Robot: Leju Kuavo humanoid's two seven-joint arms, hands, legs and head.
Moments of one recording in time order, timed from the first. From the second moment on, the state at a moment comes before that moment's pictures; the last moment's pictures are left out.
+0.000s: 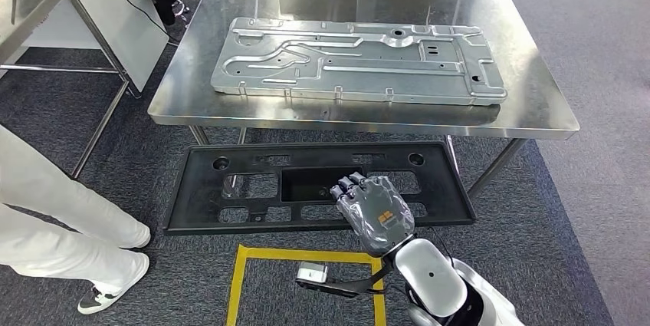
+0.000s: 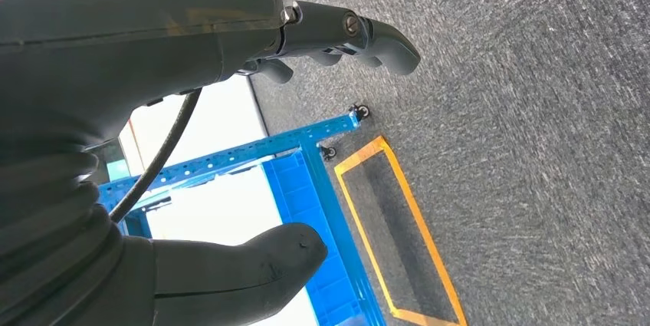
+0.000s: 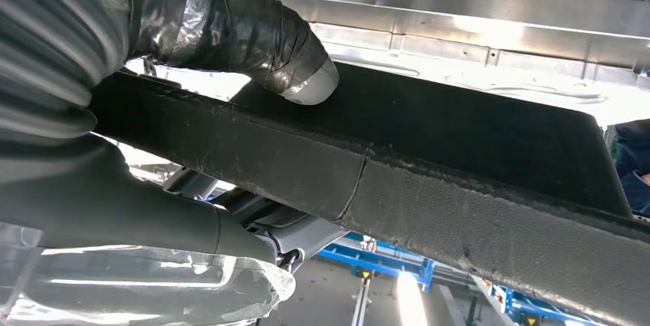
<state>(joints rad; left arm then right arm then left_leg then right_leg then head) -0.02 0.09 -1.52 0.01 1.04 0.03 0.17 -0.33 -0.28 0.81 -1.63 1.44 0.13 0.03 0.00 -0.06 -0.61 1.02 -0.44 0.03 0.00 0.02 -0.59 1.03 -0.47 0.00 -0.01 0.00</state>
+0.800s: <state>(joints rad) -0.02 0.09 -1.52 0.01 1.04 0.05 0.16 -0.26 -0.32 0.76 -1.68 1.45 0.12 0.03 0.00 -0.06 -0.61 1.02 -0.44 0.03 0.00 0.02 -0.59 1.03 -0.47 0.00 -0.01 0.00</state>
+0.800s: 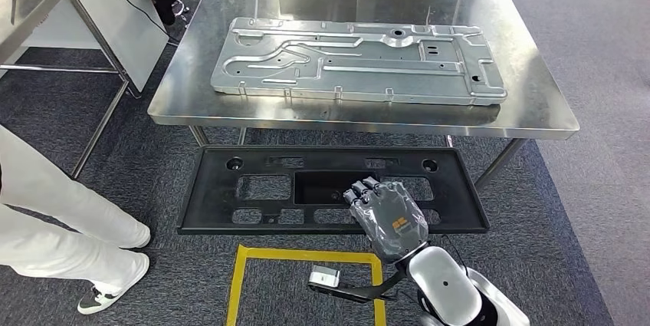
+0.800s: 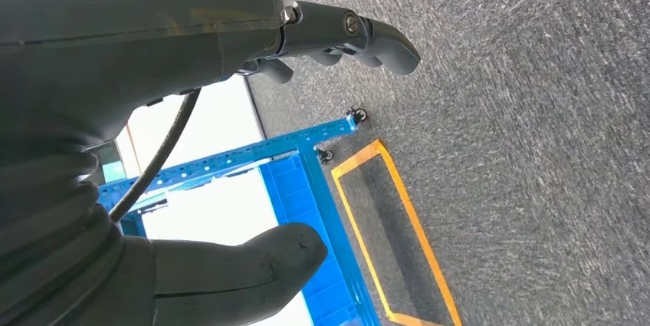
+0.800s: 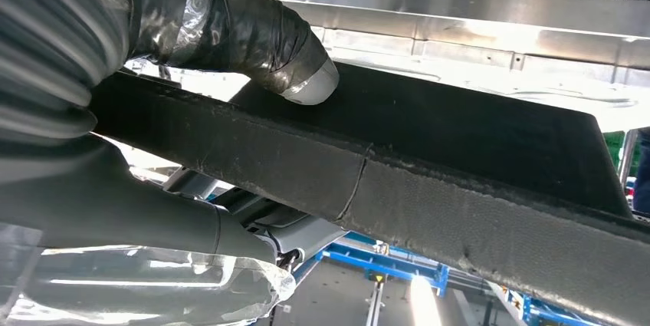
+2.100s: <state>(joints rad) -0.02 0.09 -1.51 0.01 1.04 0.04 0.16 -0.29 -0.32 0.75 -1.69 1.44 0.13 0.02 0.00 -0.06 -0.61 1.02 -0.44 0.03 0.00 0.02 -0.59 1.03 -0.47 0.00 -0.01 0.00</state>
